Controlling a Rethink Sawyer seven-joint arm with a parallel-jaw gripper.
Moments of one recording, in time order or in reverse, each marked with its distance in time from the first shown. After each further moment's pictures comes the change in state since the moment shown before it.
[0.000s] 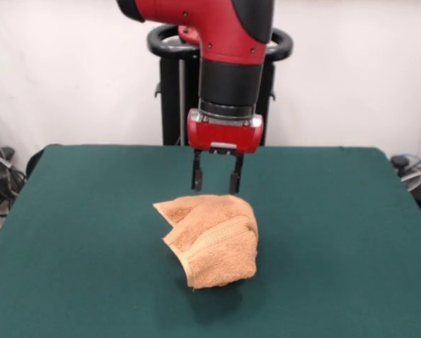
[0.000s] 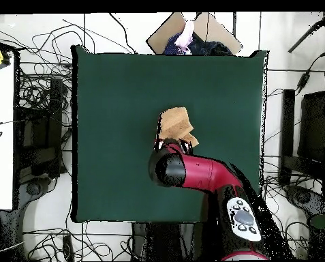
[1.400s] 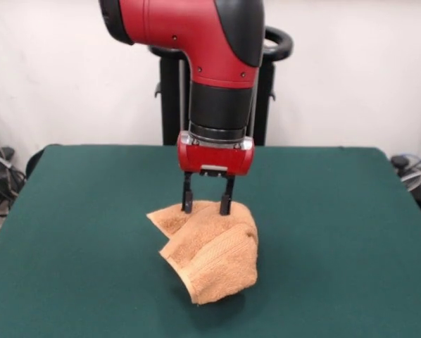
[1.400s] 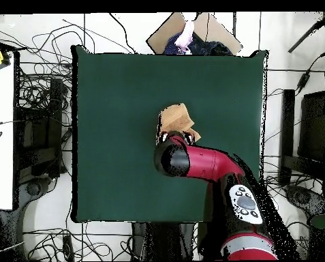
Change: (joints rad) arm -0.011 0.072 0.005 -0.092 -0.031 0.000 0.000
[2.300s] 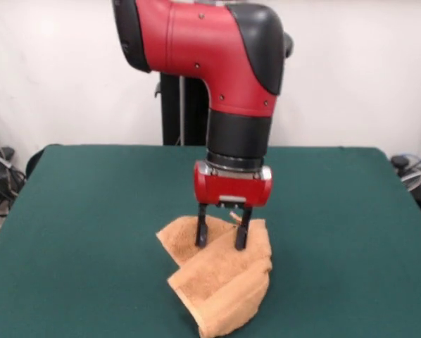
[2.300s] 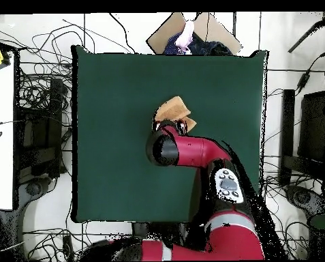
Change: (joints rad) arm 0.083 0.103 -0.031 -0.124 -0.010 -0.085 0.000
